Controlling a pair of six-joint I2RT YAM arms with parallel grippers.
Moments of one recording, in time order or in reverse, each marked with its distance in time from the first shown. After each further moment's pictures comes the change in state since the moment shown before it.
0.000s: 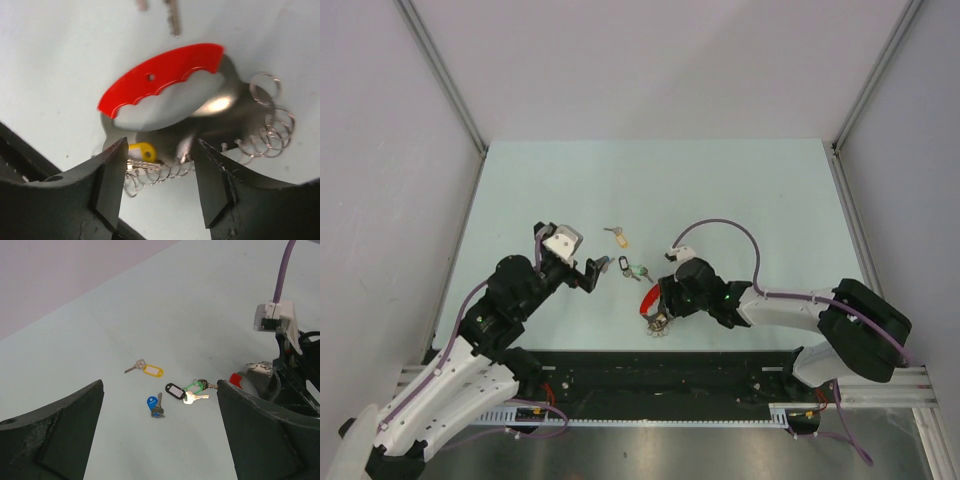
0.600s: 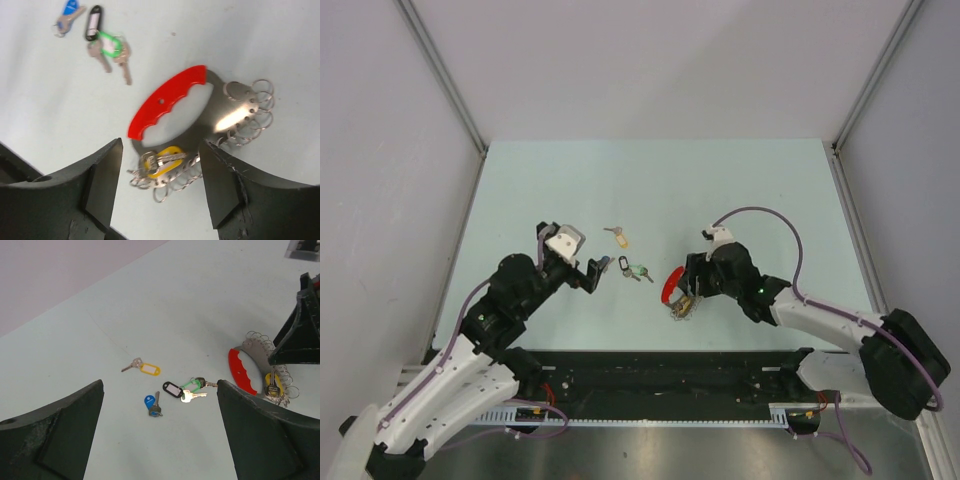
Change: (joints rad) left arm 0.000 0.013 0.000 0.000 0.016 0.000; right arm -0.251 -0.217 -0.086 0.010 -0.054 -0.006
